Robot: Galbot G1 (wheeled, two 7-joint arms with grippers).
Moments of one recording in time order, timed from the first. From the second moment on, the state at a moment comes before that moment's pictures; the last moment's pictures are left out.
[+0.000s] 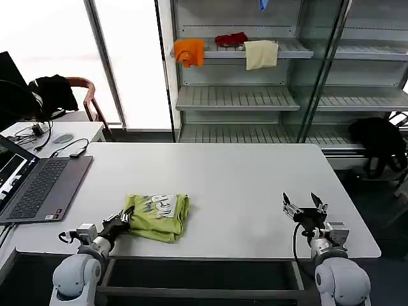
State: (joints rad) left arm 1.18 -1.37 -0.71 -1.80 -0.25 0.56 0.23; right arm -1.25 1.44 0.70 2.07 0.15 -0.51 -0.07
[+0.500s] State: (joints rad) left arm 1.16 -1.32 -0.80 -1.86 -0.01 0.43 0.27; right arm -1.27 1.43 0.70 2.07 0.16 -0.50 -0.07
